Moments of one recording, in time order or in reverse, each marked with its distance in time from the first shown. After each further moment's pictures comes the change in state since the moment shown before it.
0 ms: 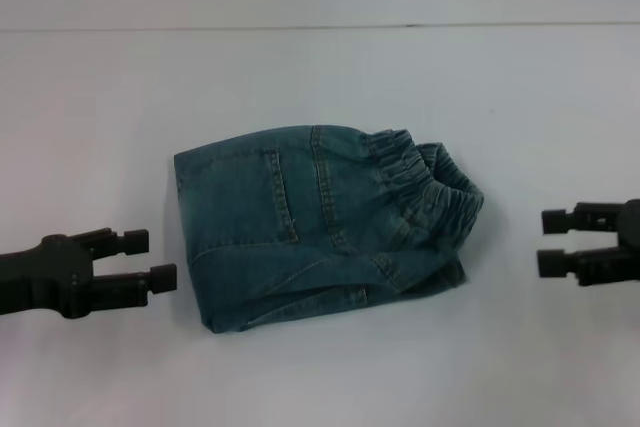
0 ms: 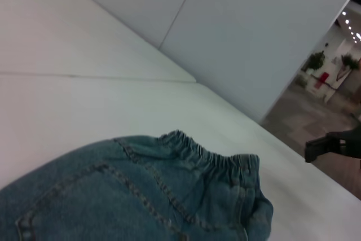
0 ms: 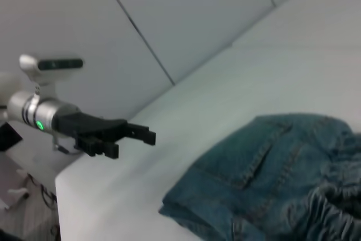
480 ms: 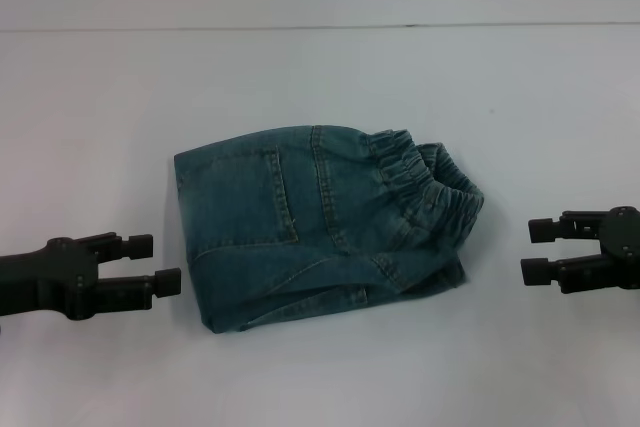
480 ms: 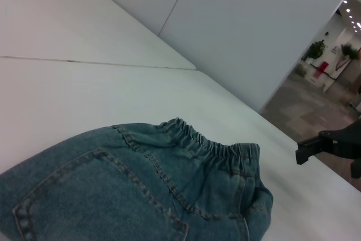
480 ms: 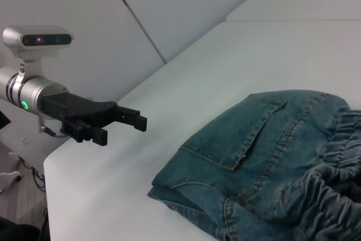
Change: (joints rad) left arm -0.013 -0.001 0.003 -0.001 0.026 -0.005 -0.013; right arm 0.013 0.024 -0.003 -0.009 -0.039 0.038 0.000
